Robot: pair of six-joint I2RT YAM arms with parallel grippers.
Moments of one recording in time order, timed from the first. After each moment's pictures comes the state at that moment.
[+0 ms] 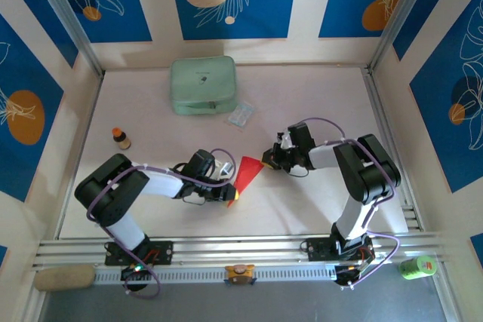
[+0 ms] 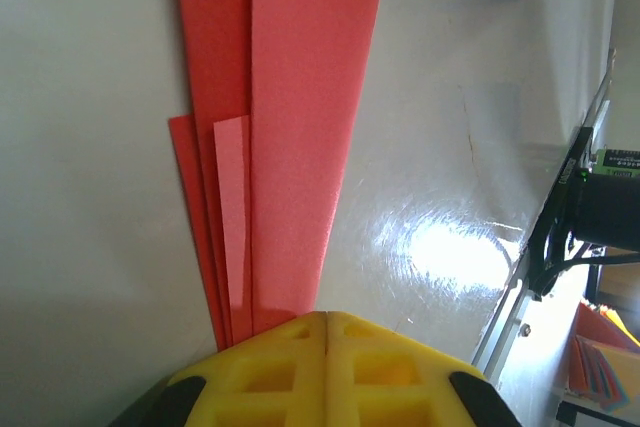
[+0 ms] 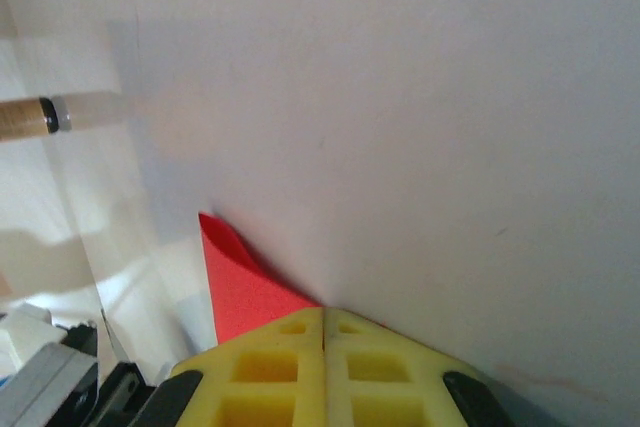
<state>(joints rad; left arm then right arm) -0.72 1.65 0.53 0.21 0.68 -0.70 0.34 1.75 0.68 0.14 -0.64 0.82</state>
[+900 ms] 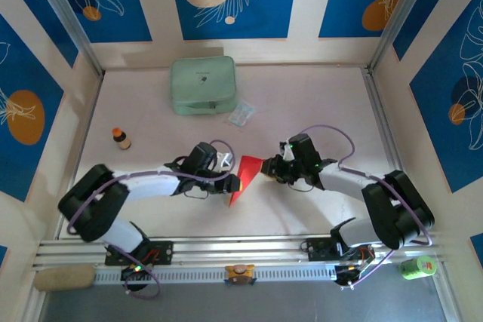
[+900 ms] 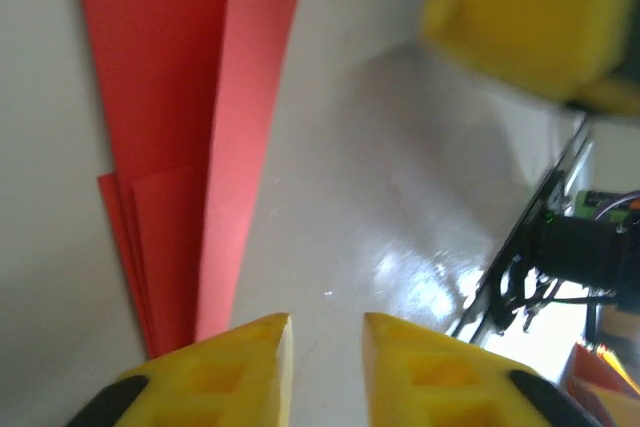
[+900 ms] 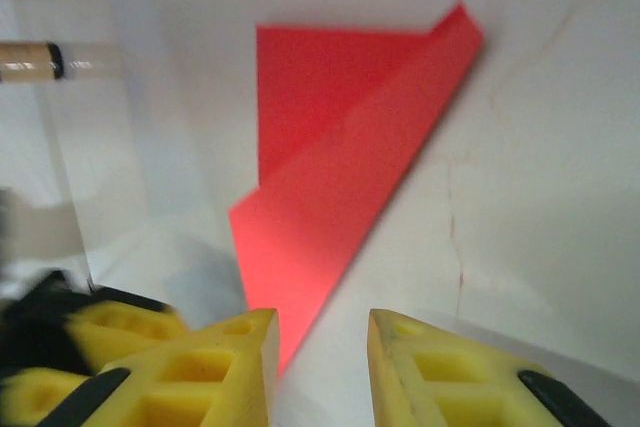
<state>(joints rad) -0.75 1.46 0.63 0.00 0.55 -0.72 0.49 1.37 0.51 0.00 -0.51 0.91</state>
